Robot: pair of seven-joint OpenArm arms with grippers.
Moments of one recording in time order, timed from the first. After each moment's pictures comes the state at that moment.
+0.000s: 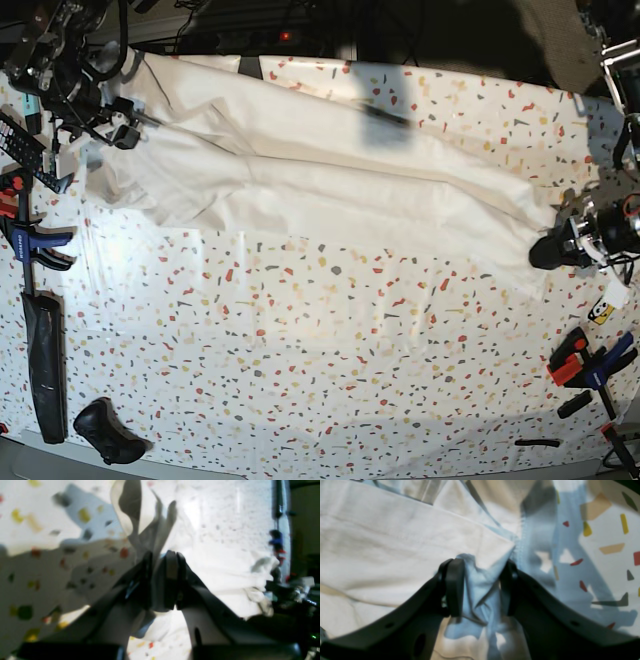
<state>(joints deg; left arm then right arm) -12.2 -24.3 -20.2 70.0 -64.6 -33.5 74.8 -16.8 9.4 39.0 95.7 30.9 25.7 -60.7</state>
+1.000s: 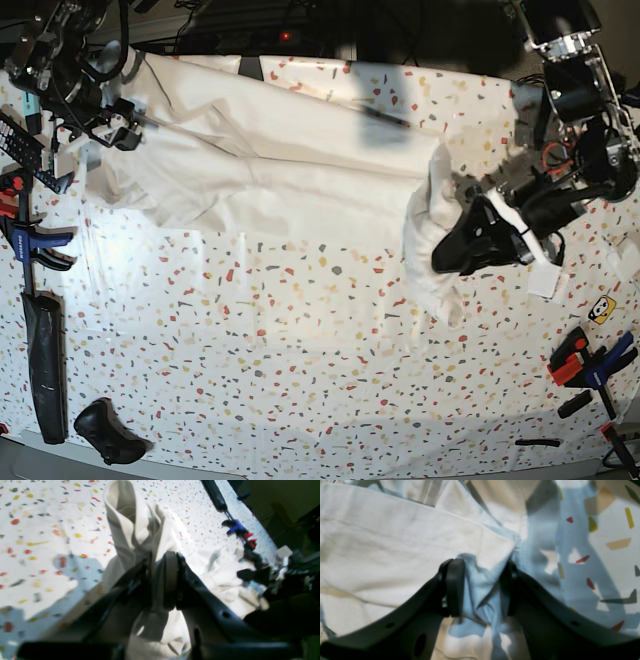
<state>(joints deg) 1.0 -2.4 -20.3 103.1 -58.2 -39.6 68.0 -16.5 9.4 39.0 95.5 33.5 25.7 -61.1</state>
